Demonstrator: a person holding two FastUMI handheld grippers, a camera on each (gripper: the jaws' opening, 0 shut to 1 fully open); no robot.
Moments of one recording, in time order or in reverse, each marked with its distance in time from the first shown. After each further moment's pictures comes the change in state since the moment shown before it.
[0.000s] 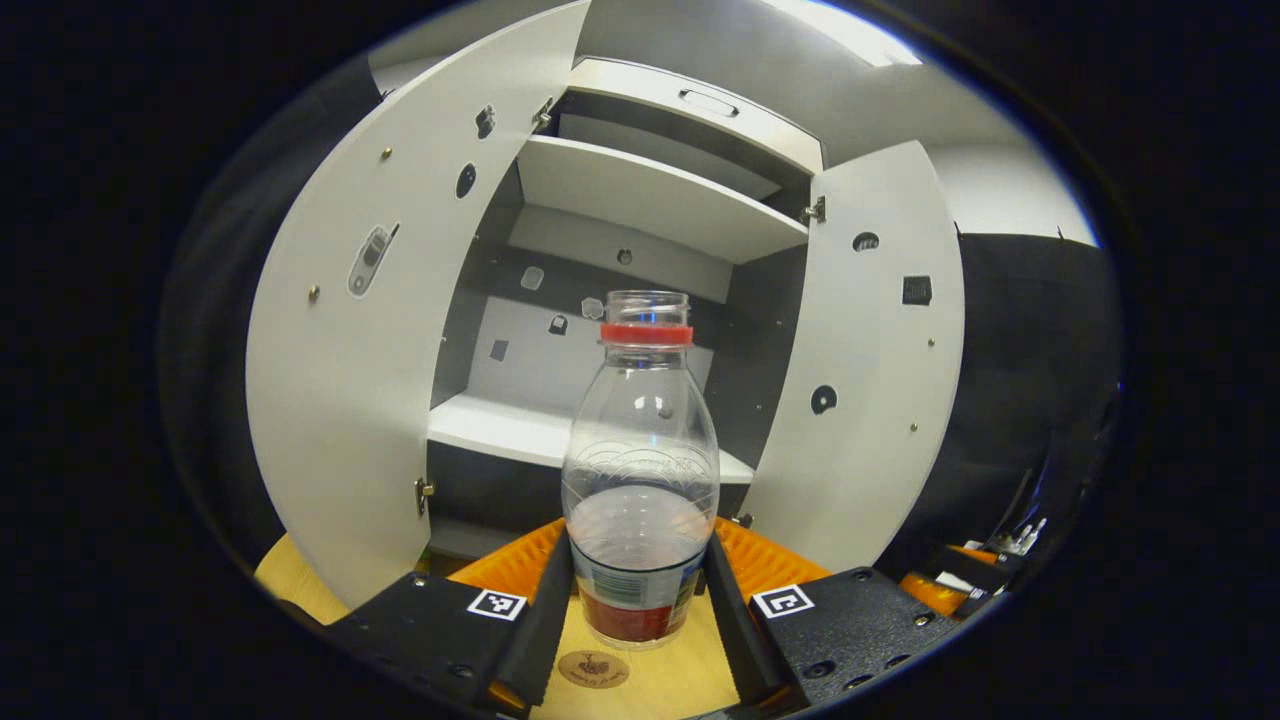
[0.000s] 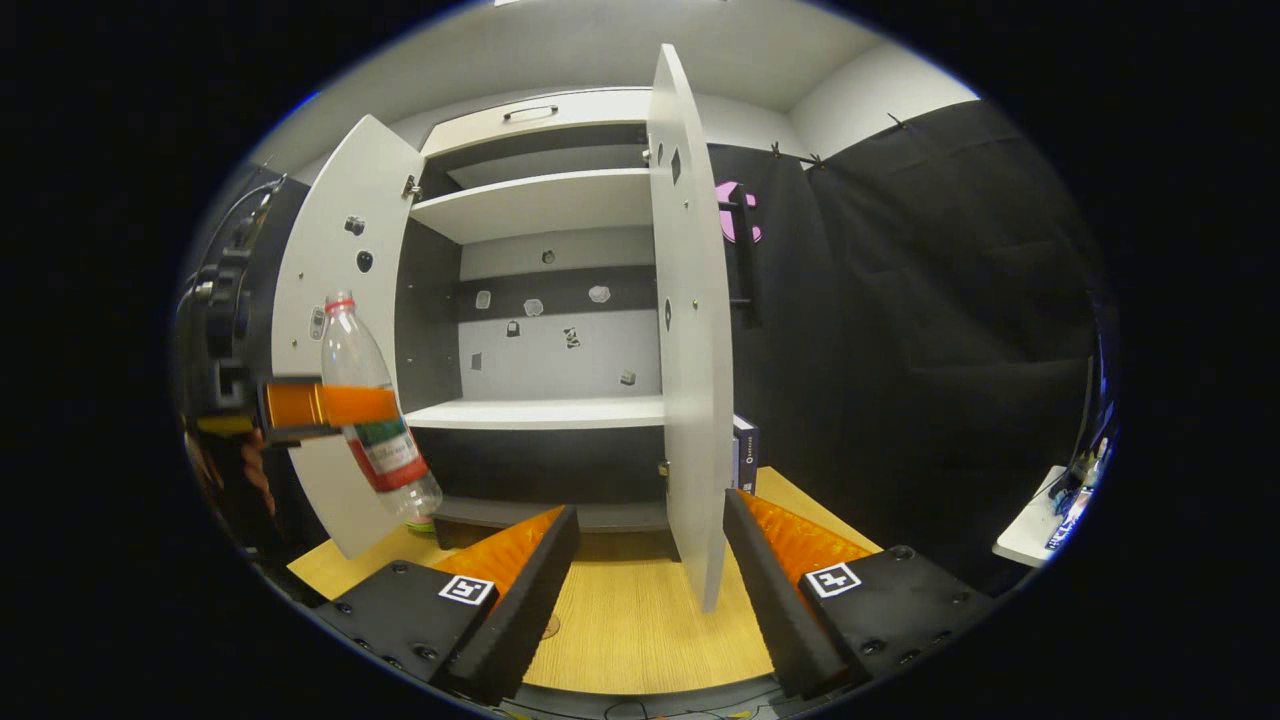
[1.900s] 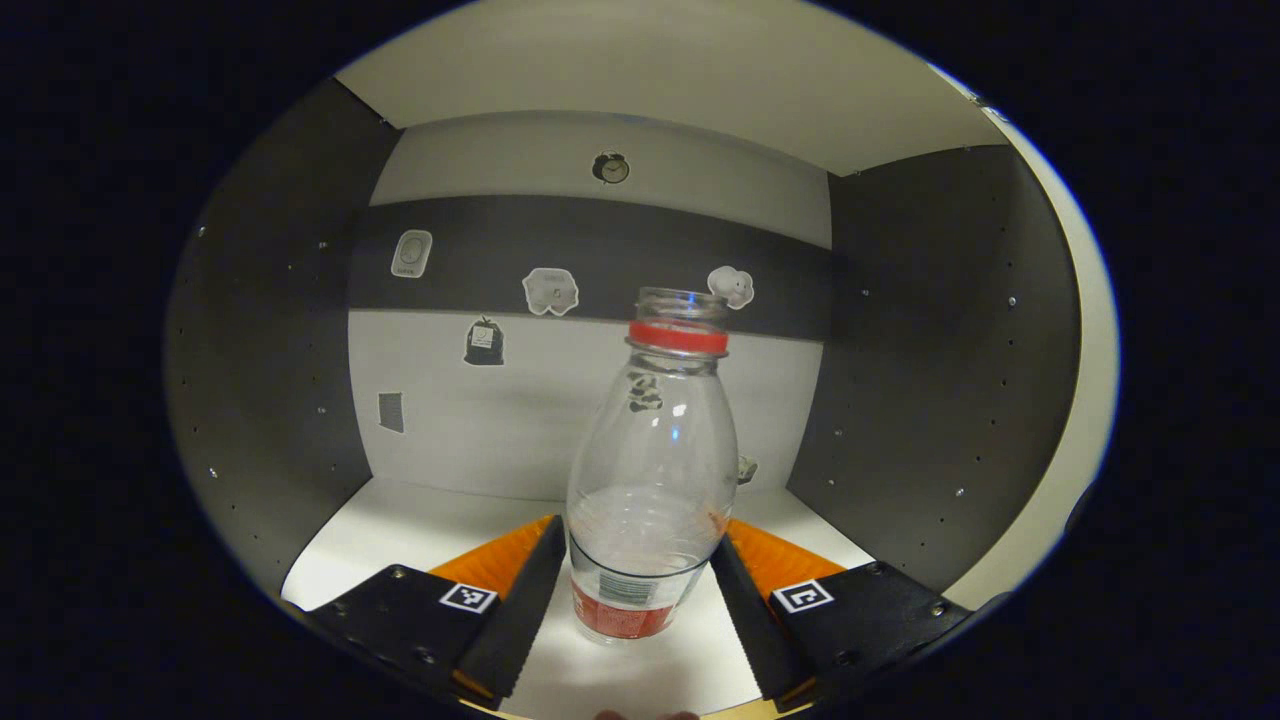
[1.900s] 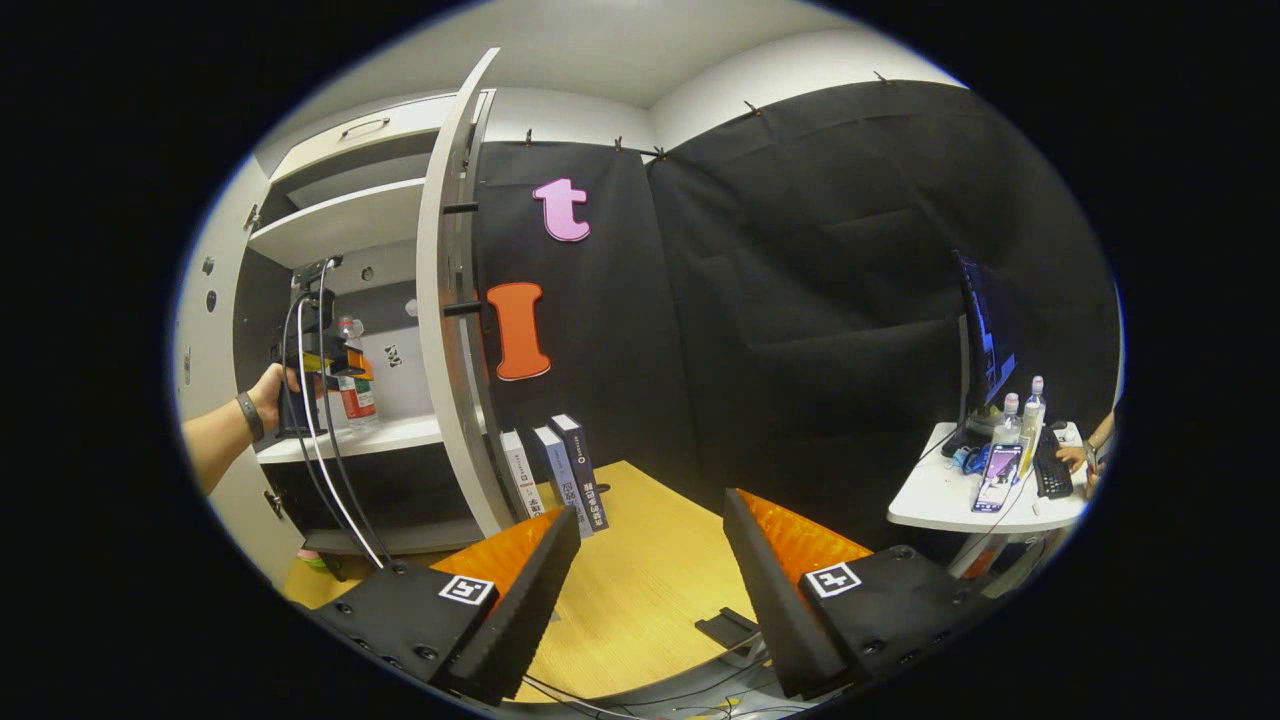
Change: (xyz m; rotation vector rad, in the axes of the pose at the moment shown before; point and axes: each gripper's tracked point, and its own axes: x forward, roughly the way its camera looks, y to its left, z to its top) left arm 0.350 0.048 0.003 0.138 0.158 0.114; right arm -0.019 -0.161 -0.005 0.116 -0.008 -0.421
